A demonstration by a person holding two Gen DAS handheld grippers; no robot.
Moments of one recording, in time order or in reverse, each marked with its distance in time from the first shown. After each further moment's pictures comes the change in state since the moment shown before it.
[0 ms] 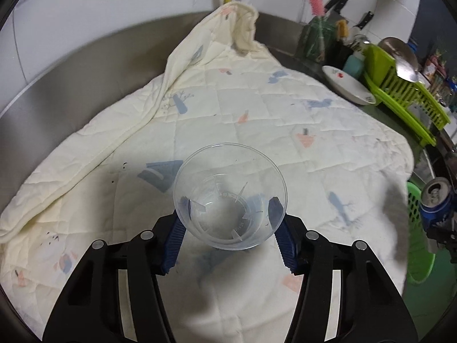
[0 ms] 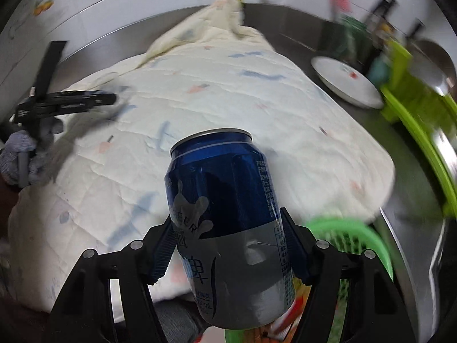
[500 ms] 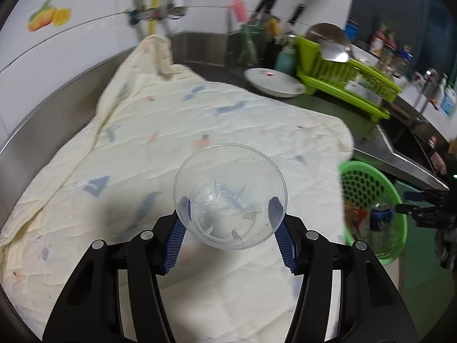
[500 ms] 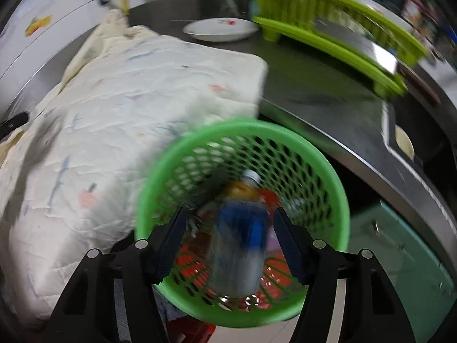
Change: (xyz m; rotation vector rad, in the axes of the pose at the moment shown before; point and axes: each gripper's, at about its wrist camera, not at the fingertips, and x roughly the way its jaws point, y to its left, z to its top) left arm -0.054 -0.109 -0.020 0.174 -0.057 -0.133; right arm -0.039 -0.107 -0.113 0.365 0.026 -0.198
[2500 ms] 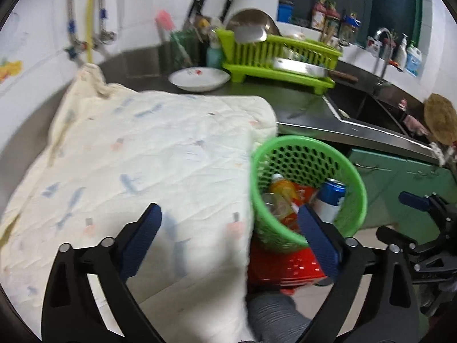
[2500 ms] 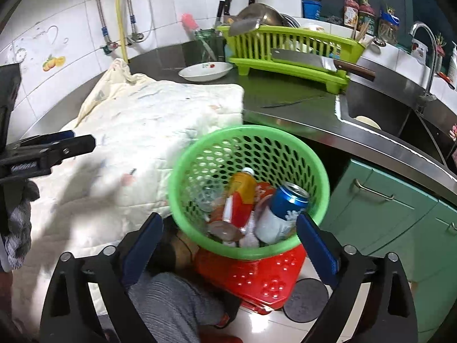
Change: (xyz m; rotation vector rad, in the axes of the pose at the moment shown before) left arm -0.035 -0.135 -0.043 0.164 -0.030 -0.050; right arm -0.090 0.038 -0.107 0.131 -0.273 -0.026
